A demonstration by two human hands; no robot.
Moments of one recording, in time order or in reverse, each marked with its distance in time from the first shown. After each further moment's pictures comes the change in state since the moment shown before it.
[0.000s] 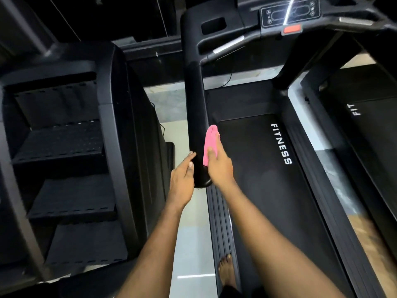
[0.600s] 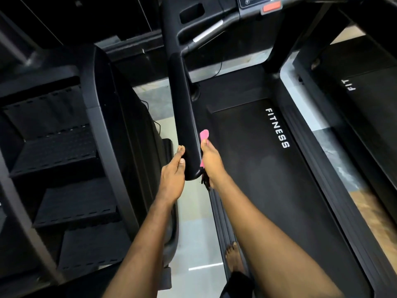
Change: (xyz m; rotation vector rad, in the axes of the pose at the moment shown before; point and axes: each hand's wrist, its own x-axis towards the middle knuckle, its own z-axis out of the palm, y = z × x) left_hand -0.005 -0.005 0.000 0.093 -0.093 -0.015; right_hand -0.002 0.022 0.006 0.576 -0.063 0.334
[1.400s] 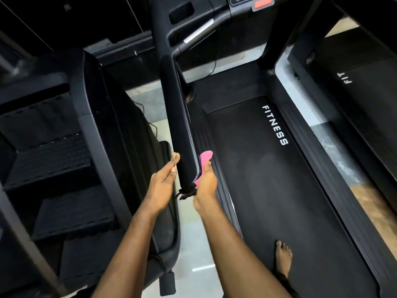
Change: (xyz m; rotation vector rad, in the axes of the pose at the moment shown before) left_hand 0.008 0.000 -0.021 0.005 -0.119 0.008; right_hand -0.004 0.038 0.029 0.582 0.241 0.205
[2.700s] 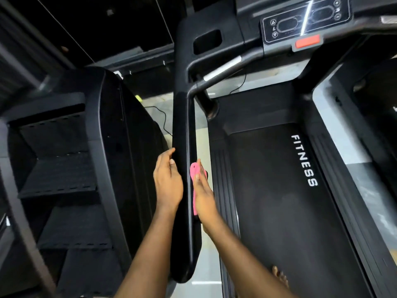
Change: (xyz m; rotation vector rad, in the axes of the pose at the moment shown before) left_hand 0.184 0.066 0.020 0.169 0.584 0.091; right_hand 0.105 -0.096 0.071 -0.582 -0.584 -0.344
